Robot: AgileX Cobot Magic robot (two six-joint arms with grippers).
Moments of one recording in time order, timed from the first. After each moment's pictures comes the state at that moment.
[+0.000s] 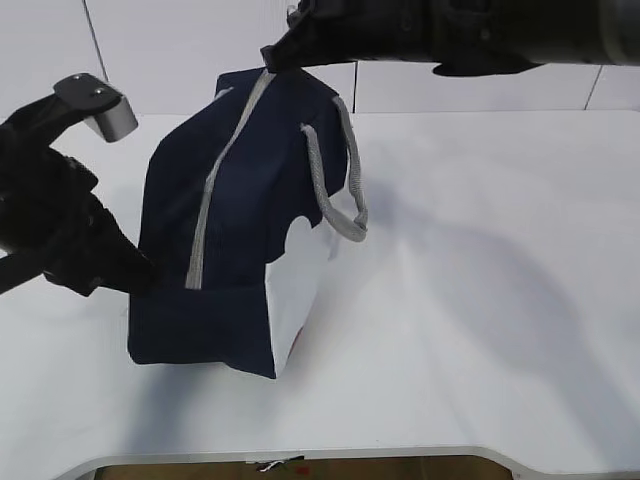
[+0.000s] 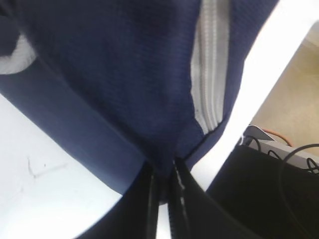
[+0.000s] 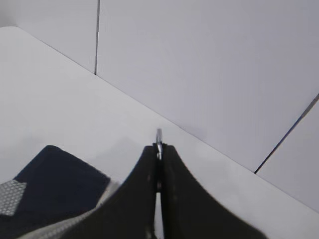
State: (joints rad) left arm -0.38 1.47 -0.98 -0.52 0.84 0.79; right arm 0.51 1.90 -1.54 -1.53 0.09 1.29
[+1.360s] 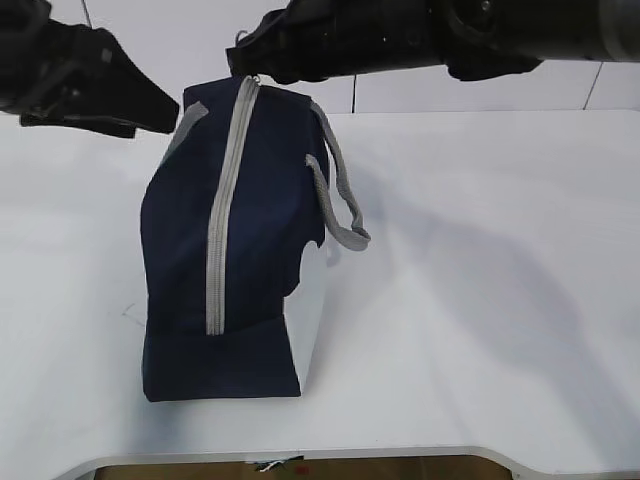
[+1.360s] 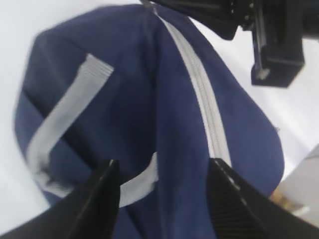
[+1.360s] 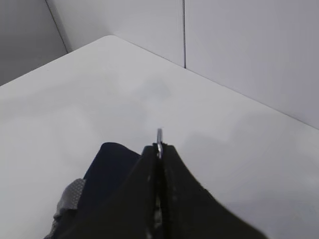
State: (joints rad) left arm -0.29 1.41 -1.16 -0.72 0.78 0.50; right arm 0.50 1.92 -1.56 -1.83 -0.22 1.79
